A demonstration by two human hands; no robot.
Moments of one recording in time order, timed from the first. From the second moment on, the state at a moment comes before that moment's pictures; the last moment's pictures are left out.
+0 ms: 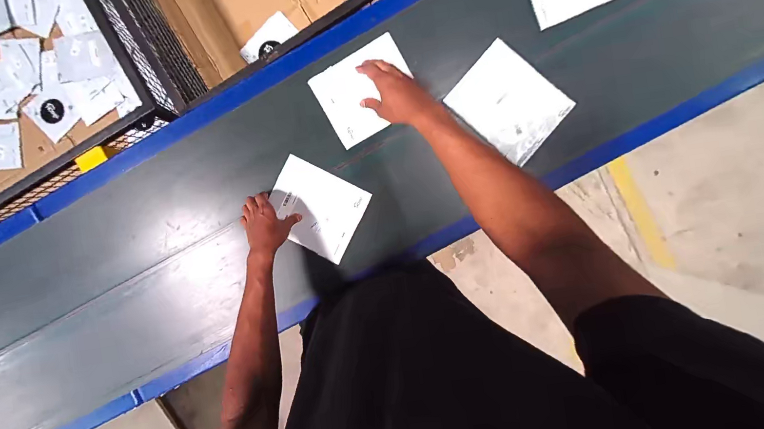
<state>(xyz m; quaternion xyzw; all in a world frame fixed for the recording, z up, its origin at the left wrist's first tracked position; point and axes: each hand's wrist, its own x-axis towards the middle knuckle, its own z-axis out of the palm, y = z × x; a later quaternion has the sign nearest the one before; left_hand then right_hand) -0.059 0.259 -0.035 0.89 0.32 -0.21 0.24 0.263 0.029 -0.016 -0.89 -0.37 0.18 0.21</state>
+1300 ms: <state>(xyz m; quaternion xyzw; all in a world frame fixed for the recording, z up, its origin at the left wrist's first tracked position) -0.036 0.479 0.054 0.71 0.22 -0.02 0.67 0.004 0.004 -0.022 -0.89 -0.23 0.19 0.34</state>
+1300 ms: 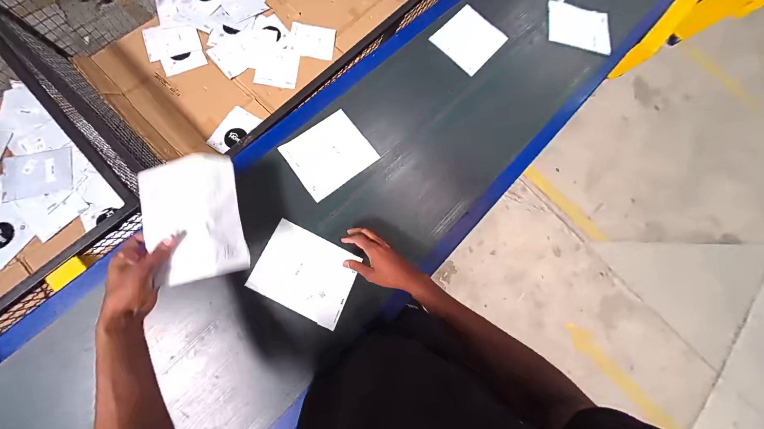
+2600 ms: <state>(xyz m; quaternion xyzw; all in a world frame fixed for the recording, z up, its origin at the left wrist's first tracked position) -0.199 0.449 0.000 0.42 0.36 0.17 0.81 0.092 0.090 0.007 -0.81 -0.15 0.35 0.46</state>
